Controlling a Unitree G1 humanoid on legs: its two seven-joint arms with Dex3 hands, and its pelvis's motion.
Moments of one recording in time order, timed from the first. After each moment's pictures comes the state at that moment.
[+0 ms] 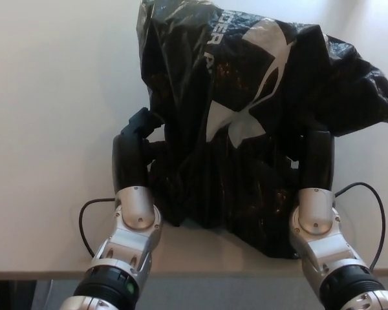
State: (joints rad) left_arm -0.58 -0.03 -0.04 0.89 0.13 -0.28 0.44; right_arm -0.63 0.02 -0.01 1.03 -0.15 -0.53 -0.42
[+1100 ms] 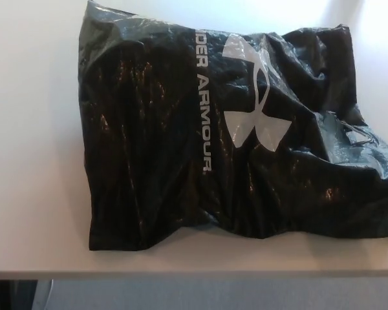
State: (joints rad) left_arm 0.01 0.39 0.39 -0.22 -0.07 -0.30 0.17; right_arm -0.02 -0.41 -0.34 -0.18 0.06 -0.37 -0.13
